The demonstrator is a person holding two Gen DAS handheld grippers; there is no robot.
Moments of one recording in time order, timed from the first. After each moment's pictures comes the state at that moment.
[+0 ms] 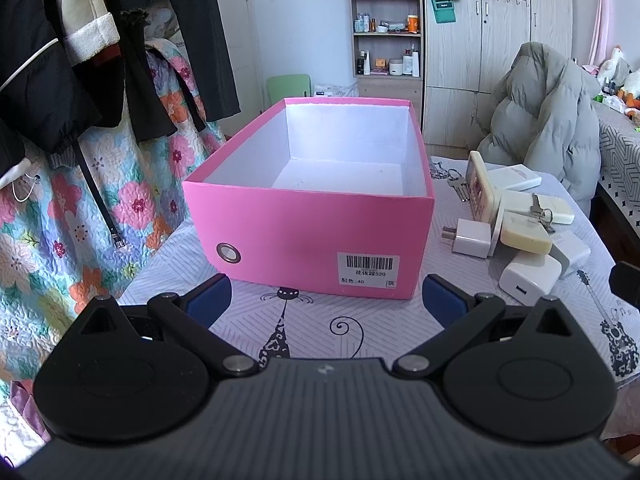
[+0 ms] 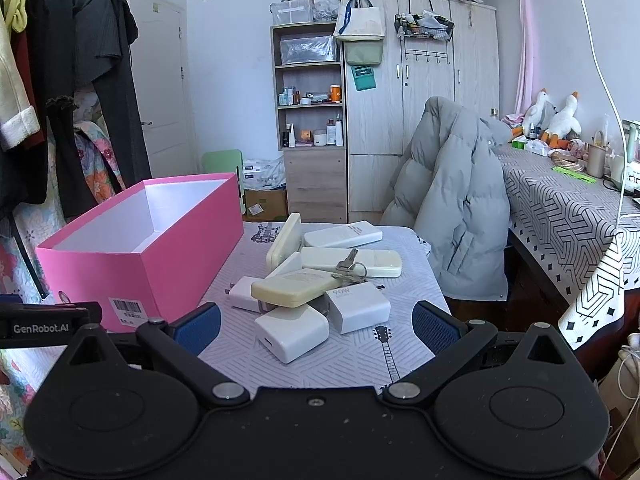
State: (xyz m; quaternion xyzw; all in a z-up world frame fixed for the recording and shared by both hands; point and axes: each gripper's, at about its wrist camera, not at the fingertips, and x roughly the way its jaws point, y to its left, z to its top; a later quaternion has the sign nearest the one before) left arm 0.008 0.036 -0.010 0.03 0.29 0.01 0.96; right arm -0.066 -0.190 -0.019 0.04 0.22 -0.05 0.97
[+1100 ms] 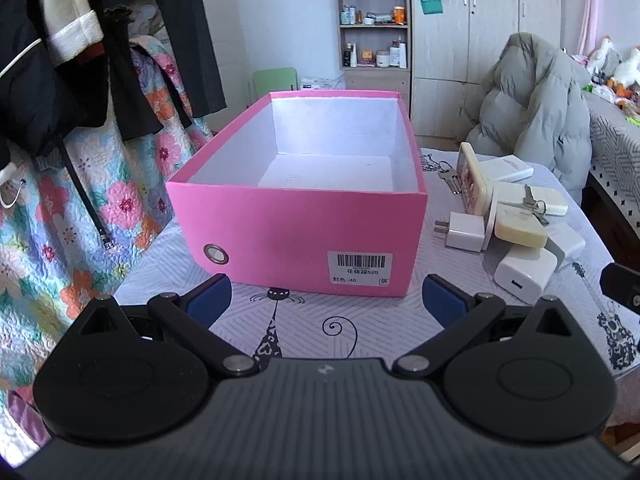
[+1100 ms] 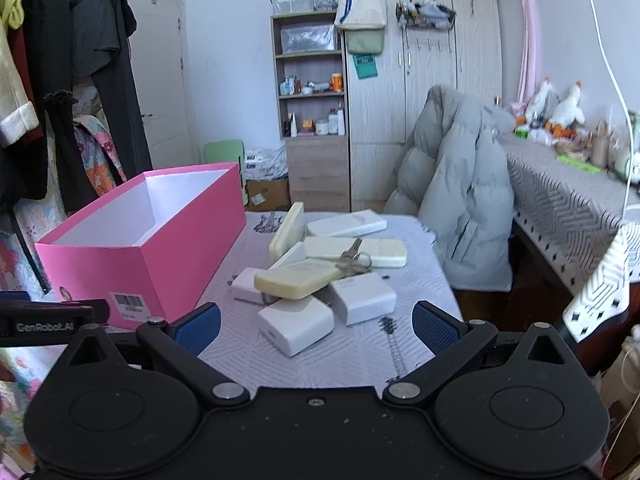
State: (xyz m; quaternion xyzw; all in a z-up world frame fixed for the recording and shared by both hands) left arm 0.018 0.037 -0.010 0.04 0.30 -0.02 0.95; right arm -0.060 -0.190 -0.022 0.05 0.24 -0.05 0.97
